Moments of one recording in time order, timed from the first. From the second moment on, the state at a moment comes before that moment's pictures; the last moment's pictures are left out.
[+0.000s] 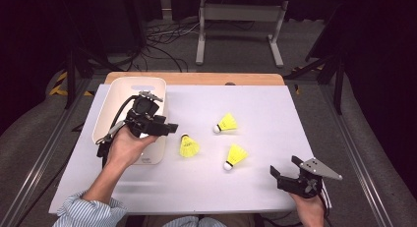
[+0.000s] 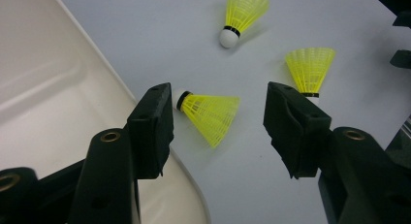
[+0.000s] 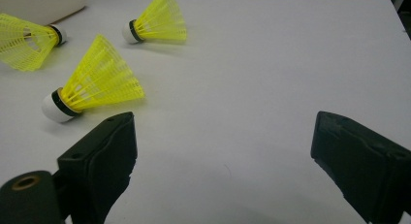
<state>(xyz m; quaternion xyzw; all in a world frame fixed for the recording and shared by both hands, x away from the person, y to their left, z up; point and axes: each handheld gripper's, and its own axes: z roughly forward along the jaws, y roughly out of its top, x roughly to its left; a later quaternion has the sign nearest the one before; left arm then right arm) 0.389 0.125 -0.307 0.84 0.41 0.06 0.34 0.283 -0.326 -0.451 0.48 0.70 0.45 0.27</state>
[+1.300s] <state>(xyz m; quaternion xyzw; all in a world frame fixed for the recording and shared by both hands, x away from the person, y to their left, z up) 0.370 0.079 -0.336 0.87 0.38 0.08 0.30 0.283 -0.325 -0.451 0.48 0.71 0.45 0.27</state>
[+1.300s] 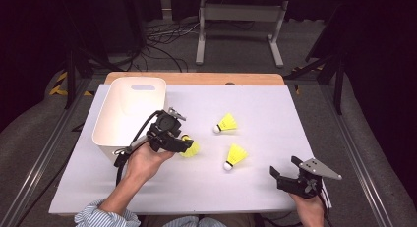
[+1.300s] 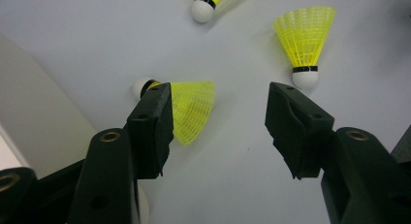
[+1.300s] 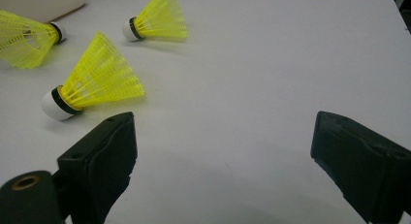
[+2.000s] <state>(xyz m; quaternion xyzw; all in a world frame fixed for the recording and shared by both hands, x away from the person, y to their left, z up) 0.370 0.068 -0.355 0.88 0.39 0.08 0.27 0.283 -0.325 -0.451 0.48 0.71 0.45 0.27</state>
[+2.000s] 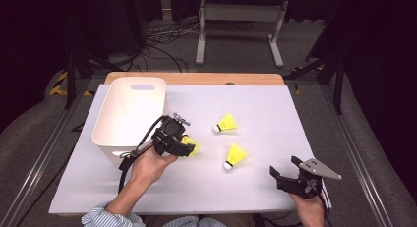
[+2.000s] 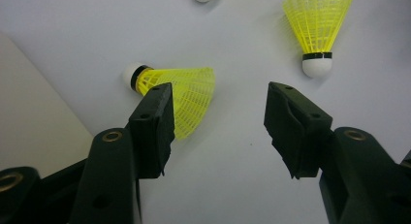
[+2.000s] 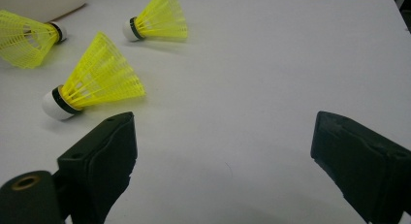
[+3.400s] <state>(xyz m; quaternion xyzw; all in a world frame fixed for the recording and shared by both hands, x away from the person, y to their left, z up) 0.386 0.044 -0.389 0.88 0.42 0.11 0.19 0.282 -0.324 -0.451 0.47 0.71 0.45 0.27</state>
